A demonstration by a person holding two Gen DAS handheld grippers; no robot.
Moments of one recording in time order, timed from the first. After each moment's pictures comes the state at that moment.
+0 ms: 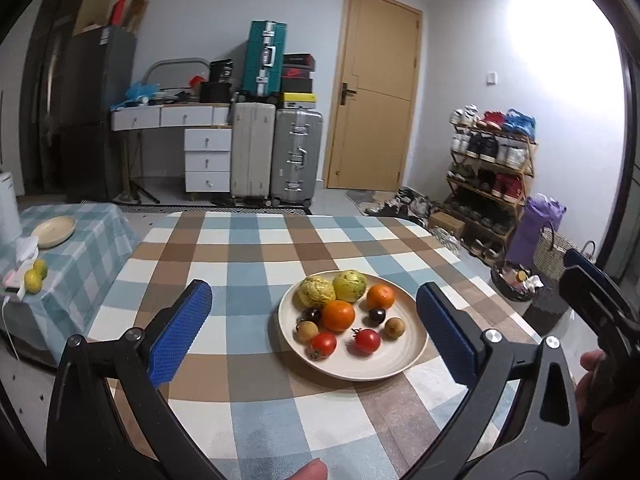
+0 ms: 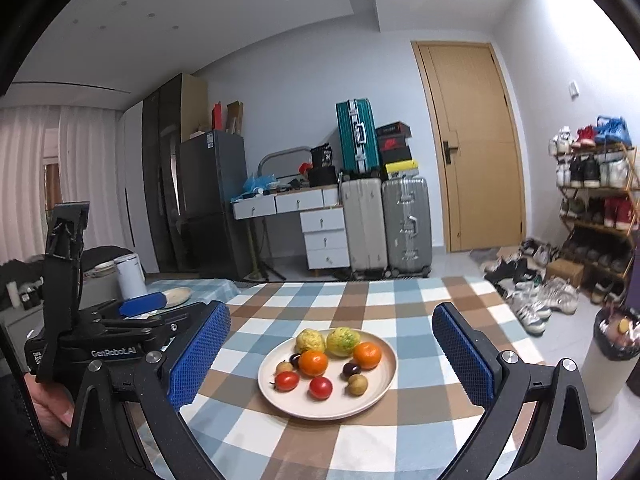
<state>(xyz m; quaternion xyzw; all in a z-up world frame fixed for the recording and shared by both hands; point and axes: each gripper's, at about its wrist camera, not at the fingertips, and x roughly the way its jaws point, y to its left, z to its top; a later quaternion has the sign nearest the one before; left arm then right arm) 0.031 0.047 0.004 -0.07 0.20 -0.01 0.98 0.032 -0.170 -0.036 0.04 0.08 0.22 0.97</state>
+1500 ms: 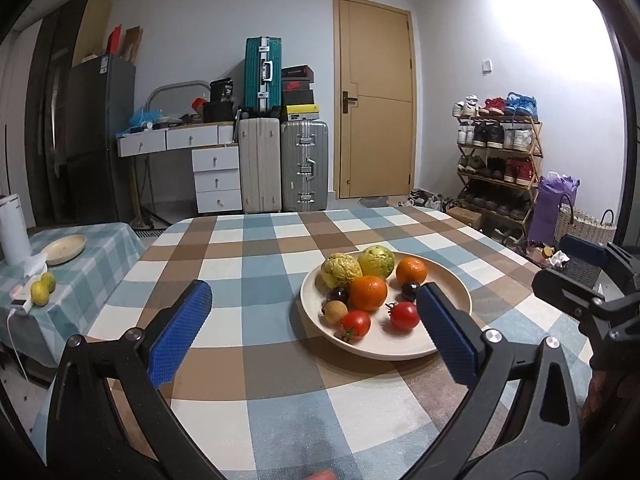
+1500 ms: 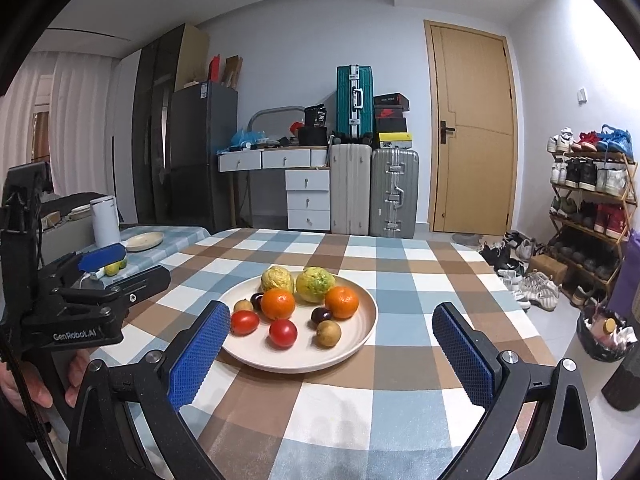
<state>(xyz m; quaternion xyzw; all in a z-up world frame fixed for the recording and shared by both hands) 0.054 0.043 -0.080 -0.01 0.17 0.01 0.99 0.073 -0.149 -0.107 -0.03 0.14 0.20 0.97</state>
